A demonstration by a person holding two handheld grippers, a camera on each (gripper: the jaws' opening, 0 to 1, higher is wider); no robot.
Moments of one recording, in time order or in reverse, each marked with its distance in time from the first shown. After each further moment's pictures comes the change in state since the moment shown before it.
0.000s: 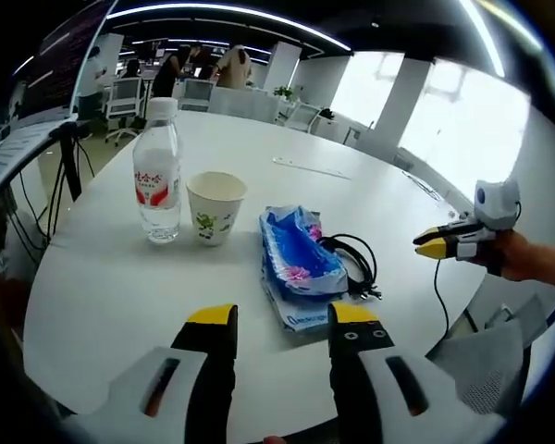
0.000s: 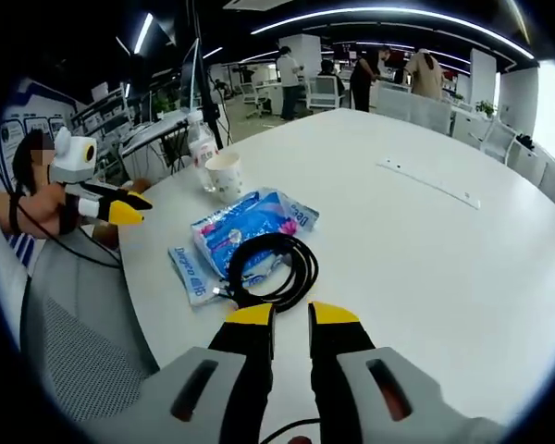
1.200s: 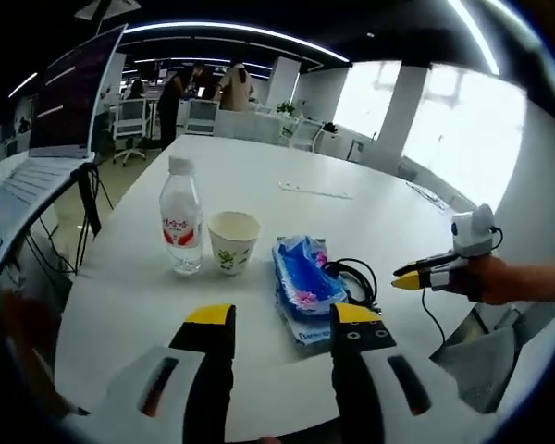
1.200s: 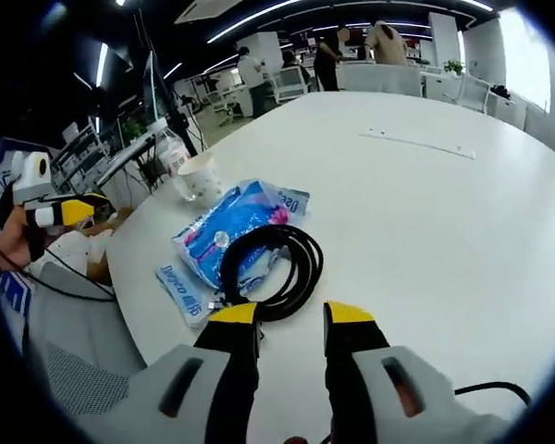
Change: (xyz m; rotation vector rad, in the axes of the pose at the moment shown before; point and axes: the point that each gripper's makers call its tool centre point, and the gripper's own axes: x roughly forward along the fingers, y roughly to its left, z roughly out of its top) left arm -0.038 0.007 0.043 0.039 -0.083 0.044; right arm 0.040 -0.002 -0.011 0.212 0.018 -0.039
